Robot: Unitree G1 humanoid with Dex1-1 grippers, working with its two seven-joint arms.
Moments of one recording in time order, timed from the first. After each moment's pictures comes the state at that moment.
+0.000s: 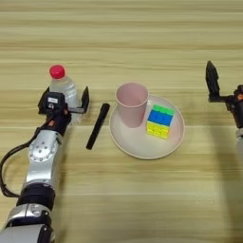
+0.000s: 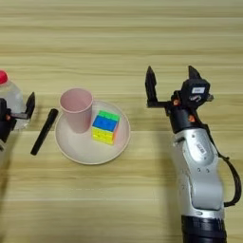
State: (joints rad) left arm -0.29 0.17 0.15 0.64 -0.12 -0.48 -0.23; right arm -0.06 -0.11 -0.12 -0.28 0.23 0.01 0.14
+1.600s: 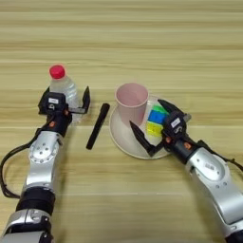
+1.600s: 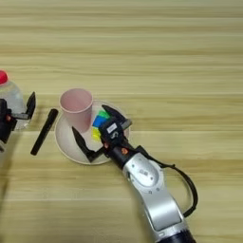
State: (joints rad) left arm -0.25 0.17 0.13 0.57 -0.11 -0.45 -0.21; right arm 0.01 -0.11 0.30 -0.11 0.01 -0.03 0.35
